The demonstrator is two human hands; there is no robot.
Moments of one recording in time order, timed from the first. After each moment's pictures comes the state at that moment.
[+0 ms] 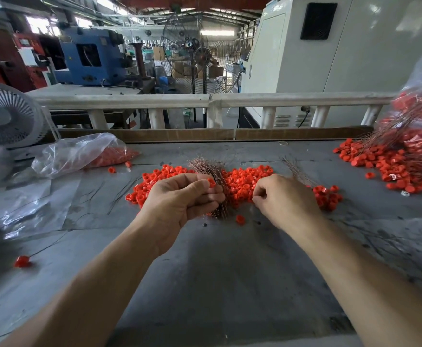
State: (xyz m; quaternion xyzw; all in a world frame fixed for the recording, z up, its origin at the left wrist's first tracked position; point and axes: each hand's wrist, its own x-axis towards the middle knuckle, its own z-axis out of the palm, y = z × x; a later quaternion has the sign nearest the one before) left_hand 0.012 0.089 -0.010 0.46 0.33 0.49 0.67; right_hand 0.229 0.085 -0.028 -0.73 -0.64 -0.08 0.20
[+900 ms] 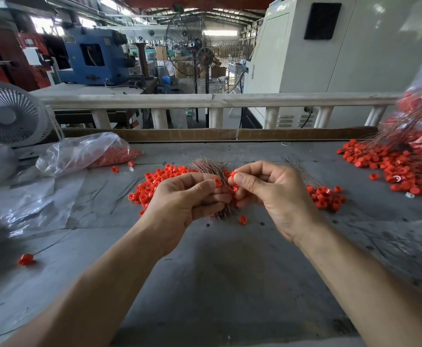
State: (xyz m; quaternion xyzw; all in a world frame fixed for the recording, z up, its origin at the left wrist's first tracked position) left_hand 0.013 0.088 -0.013 0.47 0.31 0.48 0.67; right_hand 0.202 0.068 -0.014 -0.46 -0.55 0.38 0.59
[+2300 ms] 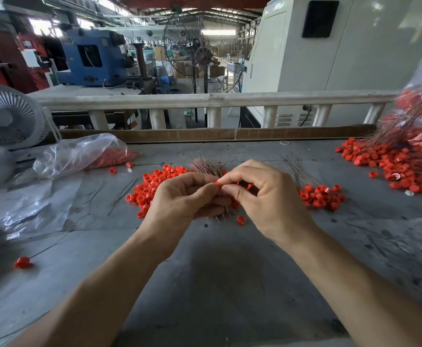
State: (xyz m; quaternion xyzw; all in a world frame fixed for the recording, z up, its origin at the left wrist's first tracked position) left_hand 0.018 0.087 -0.019 0.55 0.32 0.49 0.59; right_hand 0.193 0.058 -0.008 -0.48 -0.72 0.07 0.49
